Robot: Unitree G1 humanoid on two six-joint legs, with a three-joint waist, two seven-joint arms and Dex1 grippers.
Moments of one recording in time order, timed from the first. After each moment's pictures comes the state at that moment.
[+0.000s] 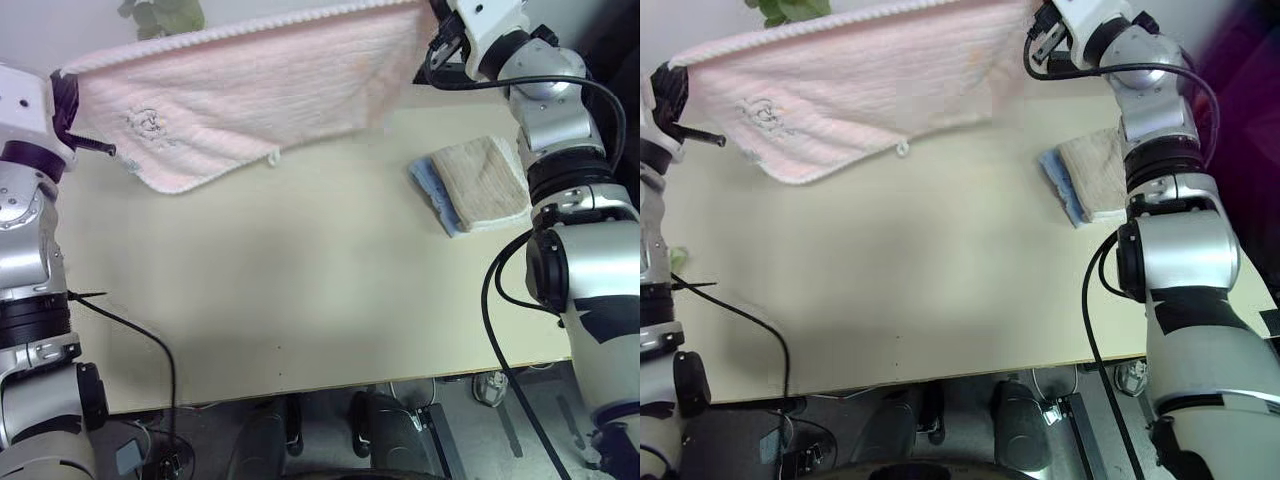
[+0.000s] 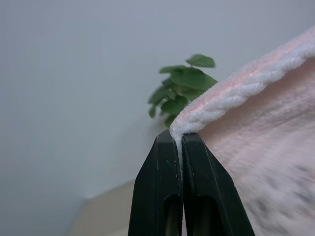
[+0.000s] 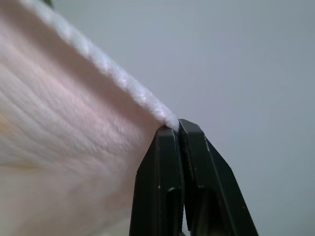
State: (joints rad) left arm -0.51 0.75 0.41 0.15 -0.20 0.07 -0.39; right arm -1.32 -0.56 0.06 0.96 -0.08 -0.36 0.61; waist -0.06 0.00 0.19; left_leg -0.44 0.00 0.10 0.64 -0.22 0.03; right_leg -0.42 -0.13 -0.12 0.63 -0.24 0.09
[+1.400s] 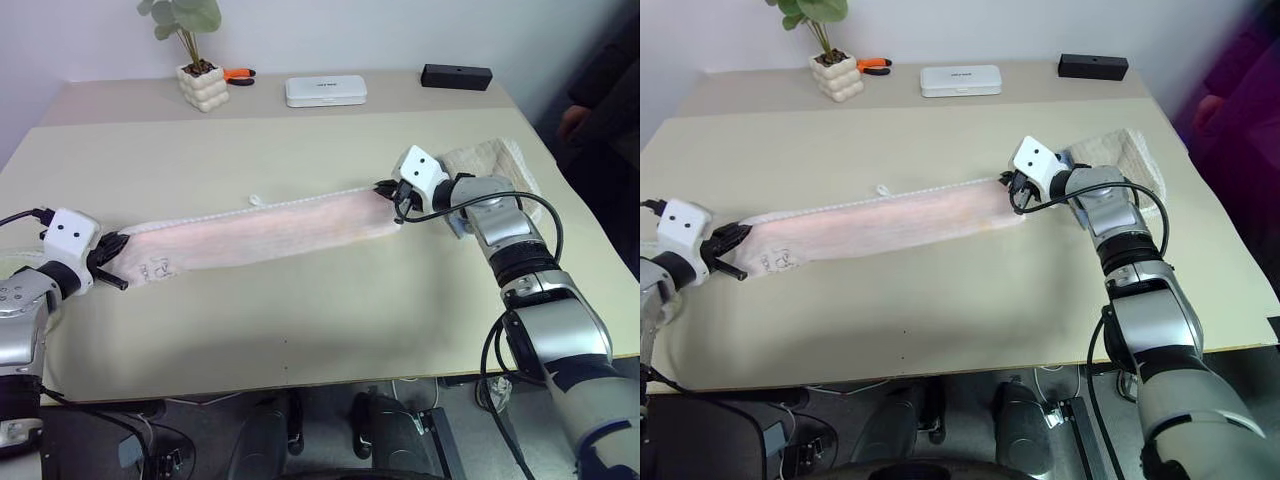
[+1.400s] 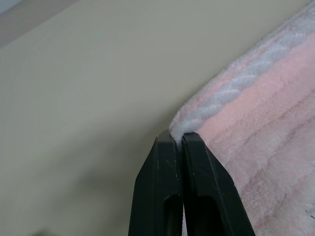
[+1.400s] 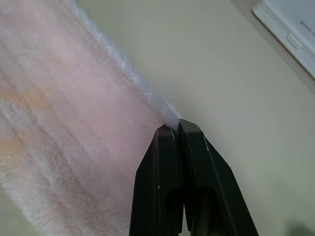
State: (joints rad) left arm -0.21 0.83 0.33 0.31 -0.21 0.17 -0.68; right arm -1.02 -0.48 0.19 0.95 -0.06 -0.16 0.86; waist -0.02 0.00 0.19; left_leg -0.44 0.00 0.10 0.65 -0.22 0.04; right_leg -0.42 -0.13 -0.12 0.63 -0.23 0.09
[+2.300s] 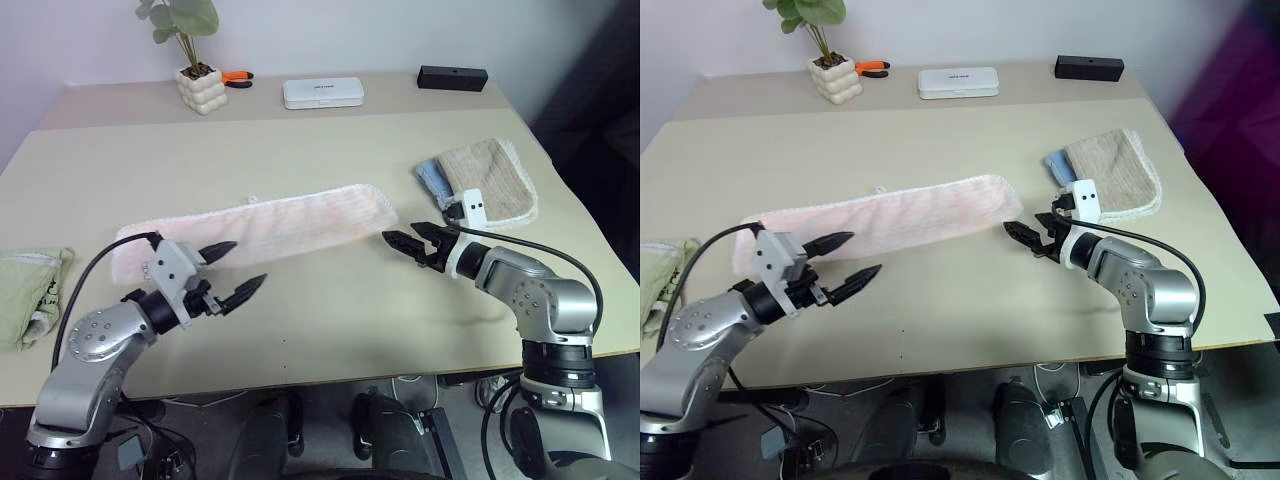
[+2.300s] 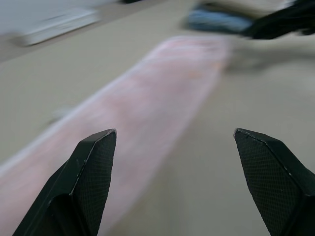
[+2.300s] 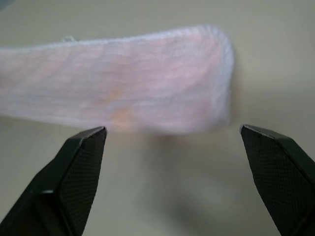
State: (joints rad) left arm 0.06 0.62 0.14 -0.48 -0.45 0.32 -0.71; right arm -0.43 -0.38 -0.27 -0.15 0.53 1.04 0.51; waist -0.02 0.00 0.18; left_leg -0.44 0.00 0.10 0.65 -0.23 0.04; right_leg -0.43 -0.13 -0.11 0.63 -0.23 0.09
